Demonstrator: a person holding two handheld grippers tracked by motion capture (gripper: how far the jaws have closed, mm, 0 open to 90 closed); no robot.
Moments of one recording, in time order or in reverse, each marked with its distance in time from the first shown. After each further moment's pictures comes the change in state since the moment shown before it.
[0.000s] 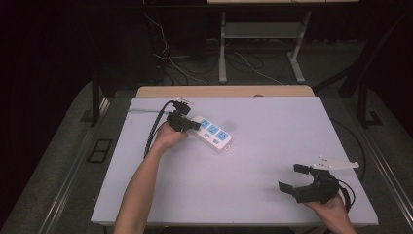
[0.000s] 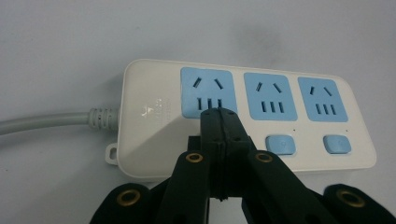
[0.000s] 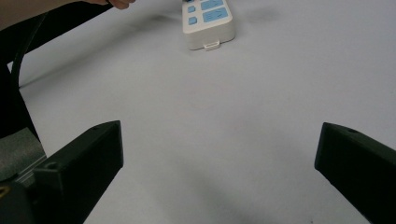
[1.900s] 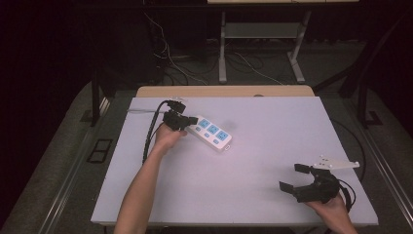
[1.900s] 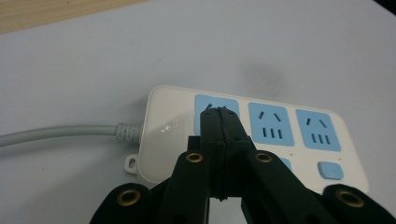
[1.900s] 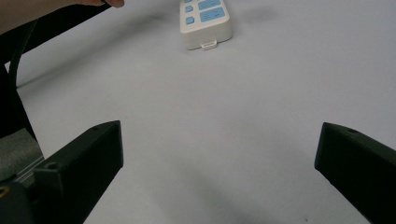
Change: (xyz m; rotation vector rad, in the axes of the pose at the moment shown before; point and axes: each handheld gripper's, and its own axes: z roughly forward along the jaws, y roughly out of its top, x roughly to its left) left arm -0.002 -0.006 -0.017 -0.162 0.046 -0.063; right arm -0.002 0.000 -0.001 -0.001 -0.005 0.002
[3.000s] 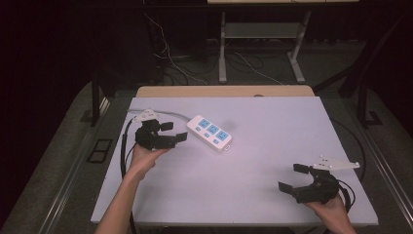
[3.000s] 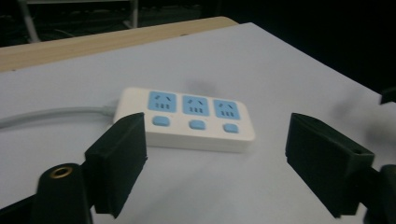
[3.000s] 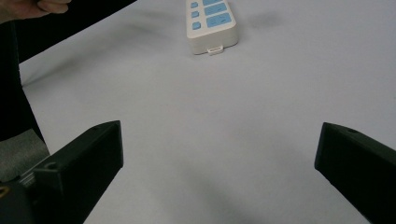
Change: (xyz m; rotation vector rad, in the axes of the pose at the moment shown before) left arm -0.039 -0.054 -0.107 -0.224 -0.085 0.051; right arm 0.005 0.002 -0.001 -0.014 0.013 -0.006
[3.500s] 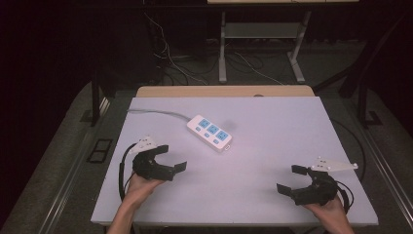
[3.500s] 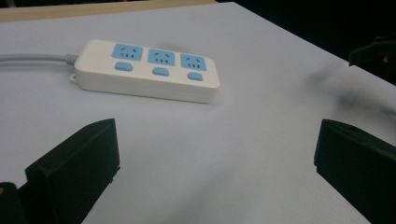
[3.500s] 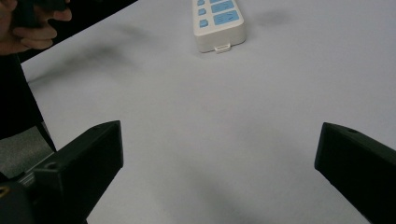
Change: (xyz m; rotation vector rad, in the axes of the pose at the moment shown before) left arm -0.036 -0.057 -0.020 0.002 -0.014 0.005; right arm 0.005 -0.001 0.002 0.008 0.013 -0.002
